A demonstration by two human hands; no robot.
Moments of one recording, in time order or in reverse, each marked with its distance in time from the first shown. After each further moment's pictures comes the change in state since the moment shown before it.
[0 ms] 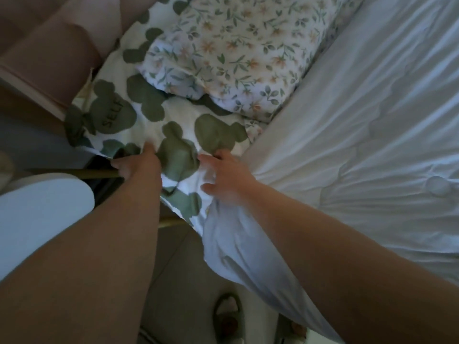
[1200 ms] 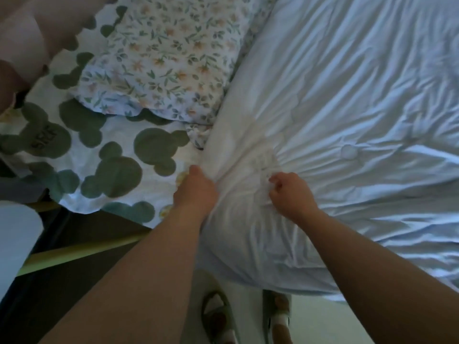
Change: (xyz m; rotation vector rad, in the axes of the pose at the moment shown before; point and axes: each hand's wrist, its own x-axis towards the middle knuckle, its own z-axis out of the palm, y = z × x) left_hand -0.175 -0.029 0.066 0.719 -0.430 0.754; right_hand -0.162 0.136 -0.017 0.158 0.381 0.642
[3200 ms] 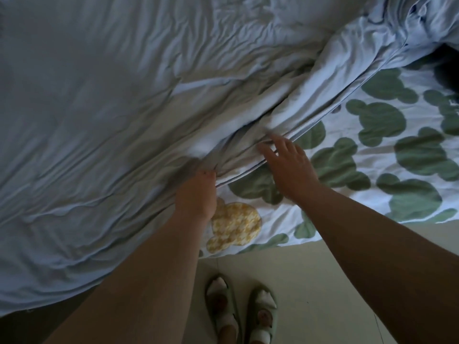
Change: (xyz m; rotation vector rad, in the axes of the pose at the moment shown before) left_hand -0.223 0.294 0.306 0.732 -0.030 0.785; right_hand -0.129 0.456 -0.129 -0.315 0.333 -0.012
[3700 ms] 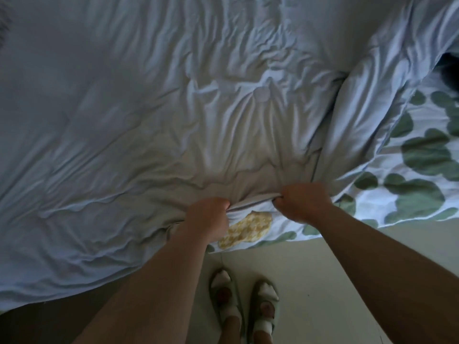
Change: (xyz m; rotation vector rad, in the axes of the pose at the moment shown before) left_hand -0.037 -0.015 0.009 -0.135 -0.251 0.075; right_hand -0.035 -0.024 -0.009 0.058 -0.528 0.188
